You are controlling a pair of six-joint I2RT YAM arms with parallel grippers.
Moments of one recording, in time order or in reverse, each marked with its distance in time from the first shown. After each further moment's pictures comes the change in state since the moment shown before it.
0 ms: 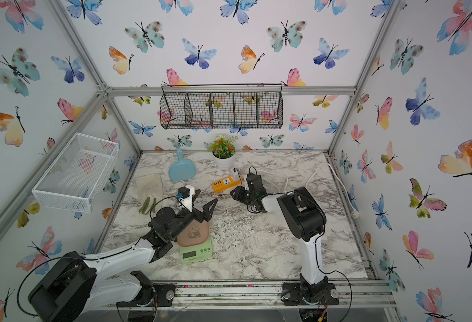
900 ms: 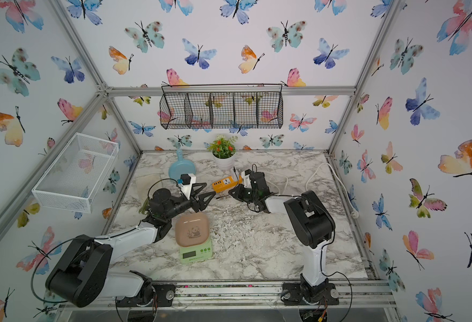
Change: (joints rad) left arm 0.256 0.211 0.190 -0.040 0.563 0.043; right arm -0.014 -0.136 -0.056 0.037 -0.206 0.023
